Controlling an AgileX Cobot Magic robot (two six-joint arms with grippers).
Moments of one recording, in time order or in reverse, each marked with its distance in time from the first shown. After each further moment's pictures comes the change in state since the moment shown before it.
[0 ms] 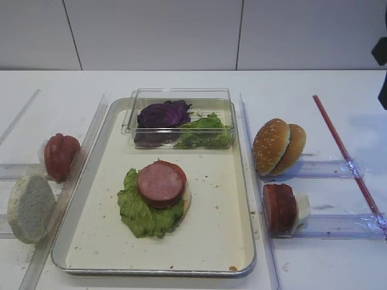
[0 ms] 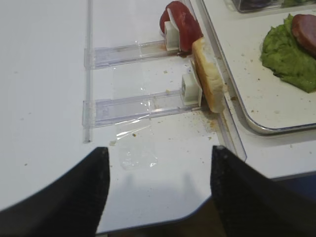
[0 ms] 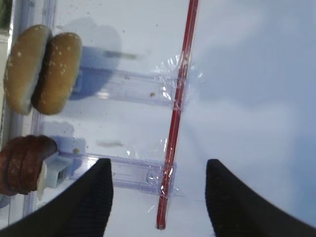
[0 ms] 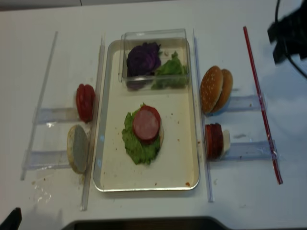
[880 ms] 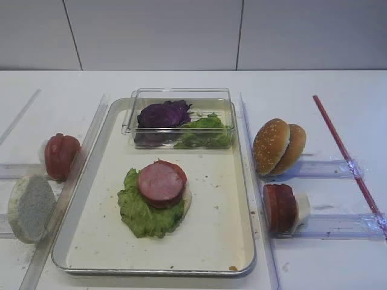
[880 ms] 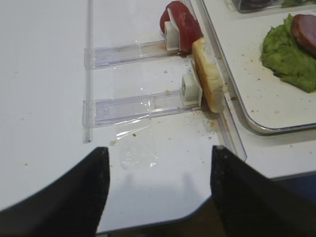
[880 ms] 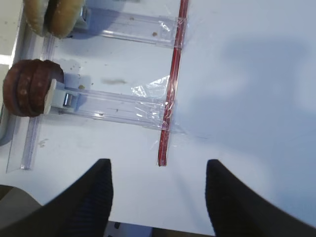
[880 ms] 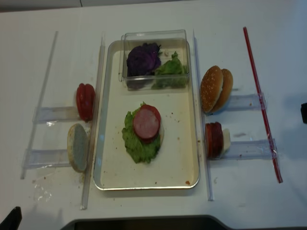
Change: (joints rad) left arm 0.000 0.000 0.000 0.000 0.000 0.000; right arm -0.007 -0.479 0.331 -0.015 0.004 -0.011
